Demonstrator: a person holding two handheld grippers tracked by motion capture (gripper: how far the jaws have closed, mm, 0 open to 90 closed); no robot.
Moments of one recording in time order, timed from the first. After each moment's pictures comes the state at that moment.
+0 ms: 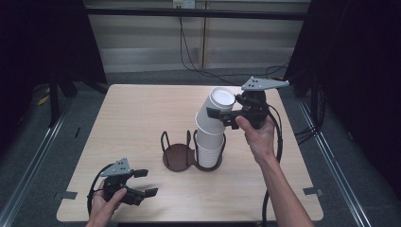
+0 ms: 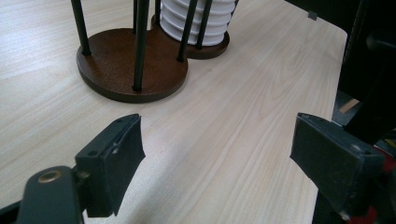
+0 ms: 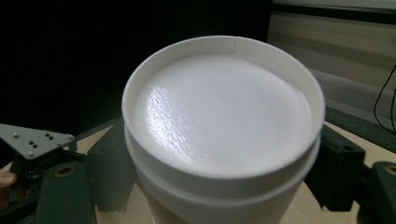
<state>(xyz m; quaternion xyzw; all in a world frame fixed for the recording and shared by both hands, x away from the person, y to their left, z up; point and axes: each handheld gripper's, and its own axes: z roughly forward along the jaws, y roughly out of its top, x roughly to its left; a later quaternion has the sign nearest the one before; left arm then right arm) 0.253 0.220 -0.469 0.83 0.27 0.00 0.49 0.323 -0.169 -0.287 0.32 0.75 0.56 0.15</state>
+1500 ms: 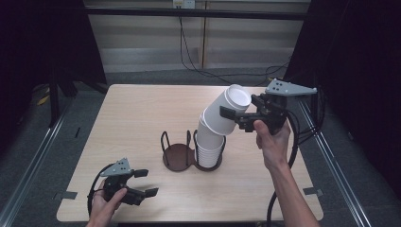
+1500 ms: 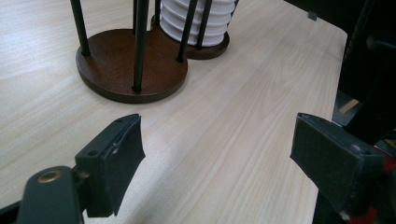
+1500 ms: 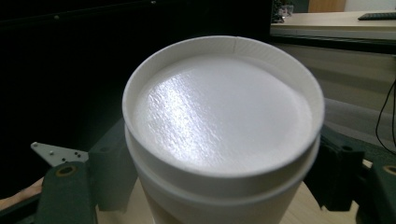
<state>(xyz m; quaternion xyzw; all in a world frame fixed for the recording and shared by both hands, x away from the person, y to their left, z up) 0.253 0.220 -0.469 0.83 0.27 0.00 0.49 0.291 -0.196 -0.273 0.31 0.71 0.61 0.16</state>
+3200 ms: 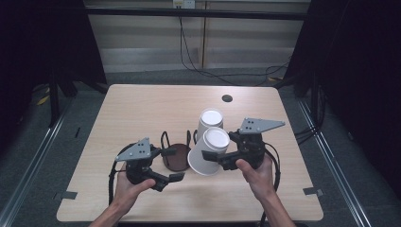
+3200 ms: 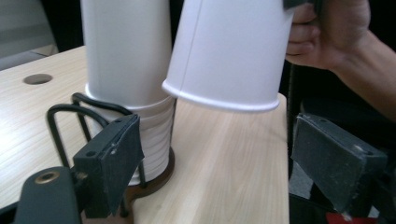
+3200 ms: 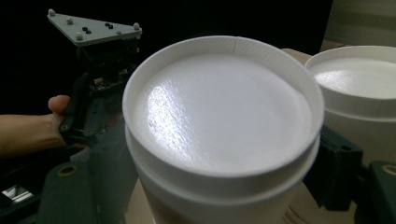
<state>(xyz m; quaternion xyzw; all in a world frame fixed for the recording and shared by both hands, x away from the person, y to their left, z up) 0.268 0.148 -0.398 0.79 0.14 0.01 0.59 0.256 -0.159 -0.339 0.28 0.77 0.58 0.06</state>
